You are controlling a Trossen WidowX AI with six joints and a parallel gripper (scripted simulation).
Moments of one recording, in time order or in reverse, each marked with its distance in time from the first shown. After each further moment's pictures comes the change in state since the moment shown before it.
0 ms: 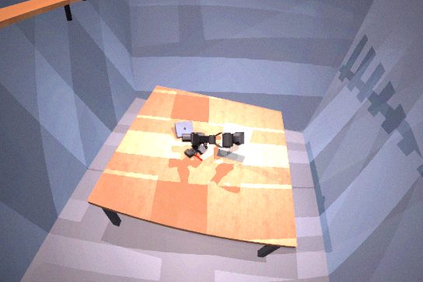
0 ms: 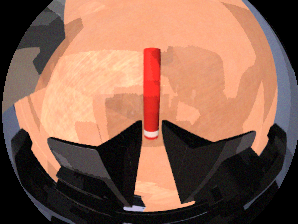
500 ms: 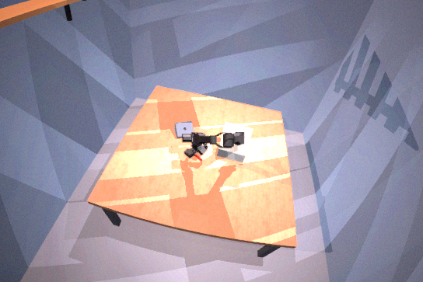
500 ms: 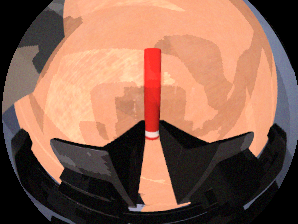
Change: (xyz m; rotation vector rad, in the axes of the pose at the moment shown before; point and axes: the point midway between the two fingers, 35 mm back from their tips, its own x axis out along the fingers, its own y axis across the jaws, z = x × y) arm -0.002 -0.001 -0.001 -0.003 0.024 -0.003
